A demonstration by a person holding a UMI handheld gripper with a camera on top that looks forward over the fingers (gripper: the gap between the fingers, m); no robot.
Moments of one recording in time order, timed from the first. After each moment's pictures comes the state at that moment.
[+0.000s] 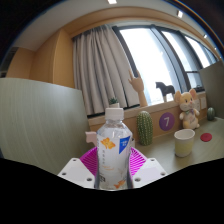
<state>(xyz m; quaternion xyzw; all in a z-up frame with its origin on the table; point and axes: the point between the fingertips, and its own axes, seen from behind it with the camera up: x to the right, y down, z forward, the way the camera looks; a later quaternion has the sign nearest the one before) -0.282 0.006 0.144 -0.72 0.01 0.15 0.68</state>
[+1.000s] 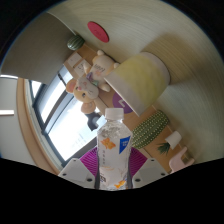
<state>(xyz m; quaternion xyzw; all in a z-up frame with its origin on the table) -0.086 0.128 0.185 -0.22 0.61 0.68 0.35</state>
